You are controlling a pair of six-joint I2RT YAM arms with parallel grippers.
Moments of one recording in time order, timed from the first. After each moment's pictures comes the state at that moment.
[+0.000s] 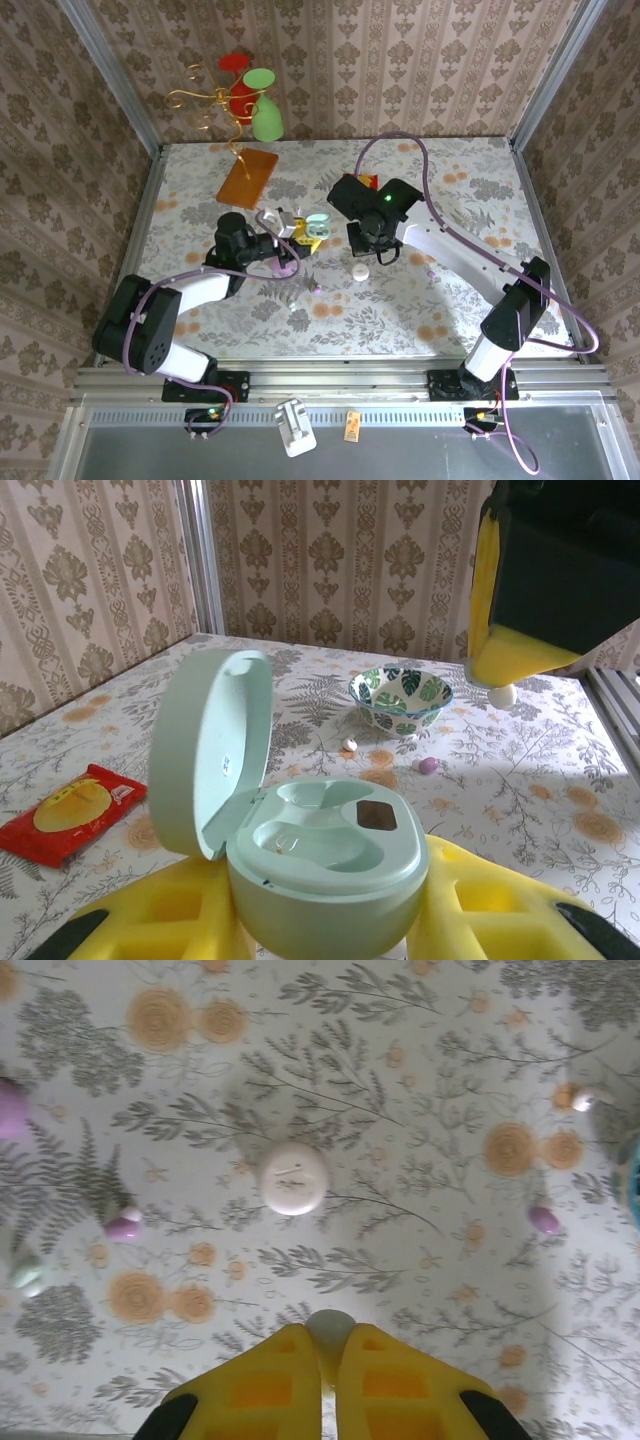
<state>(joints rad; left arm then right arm) -0.44 1.46 0.55 0.81 0.90 0.09 0.78 1.67 1.70 -1.35 0.25 0.65</state>
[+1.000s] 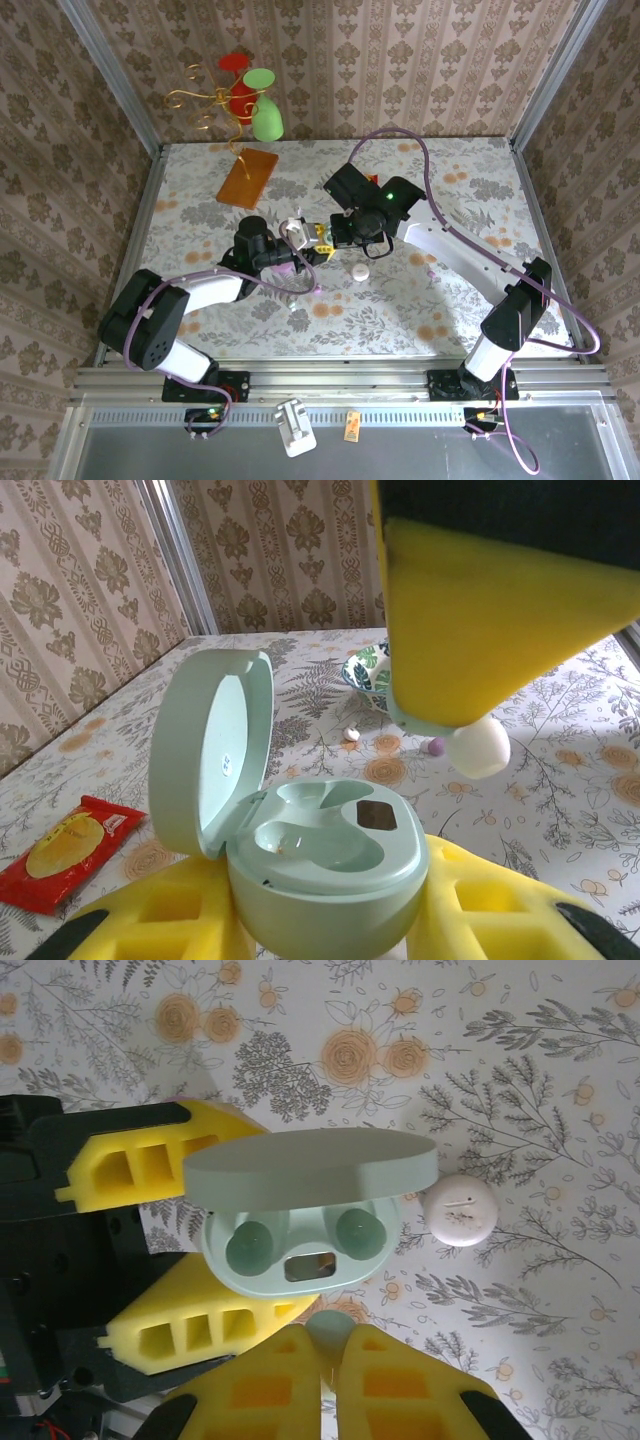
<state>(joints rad) -0.59 1.49 0.58 0.76 0.76 0.28 0.77 1.67 1.72 -1.17 0.05 0.65</state>
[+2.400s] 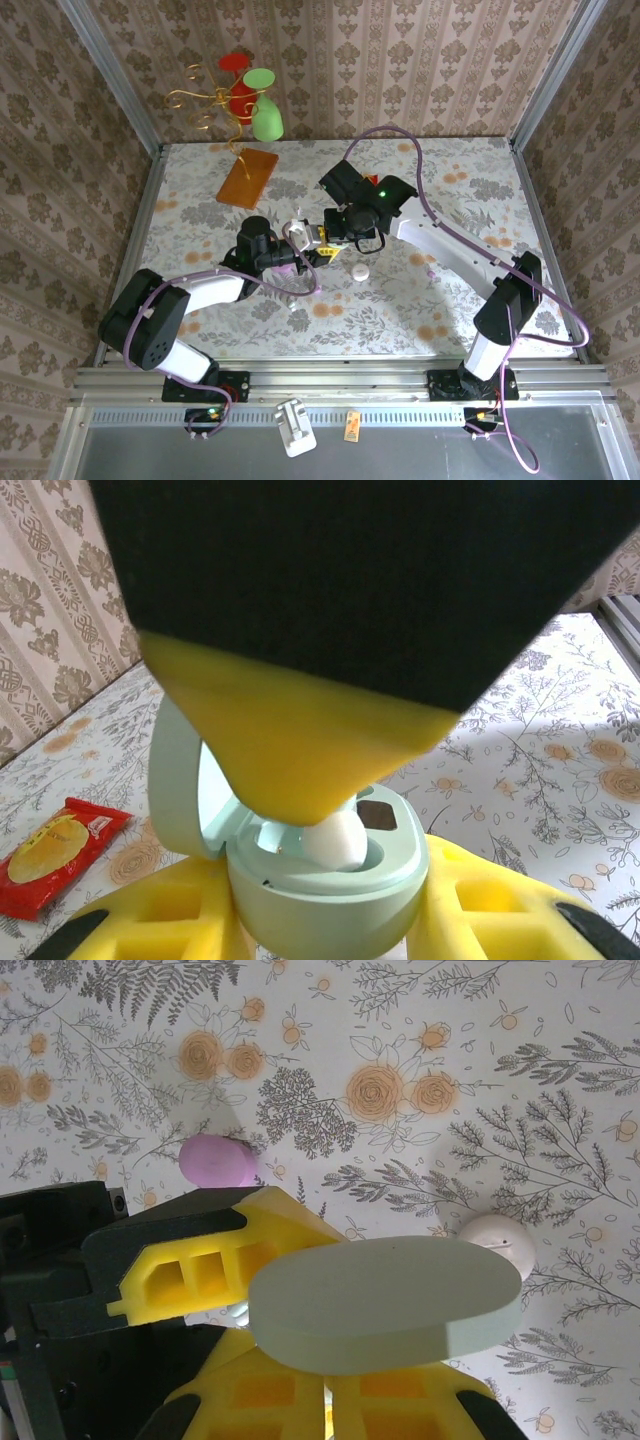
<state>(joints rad) -0.60 1.49 0.59 0.74 0.76 0.29 0.76 1.72 1.72 -1.08 0.03 0.66</state>
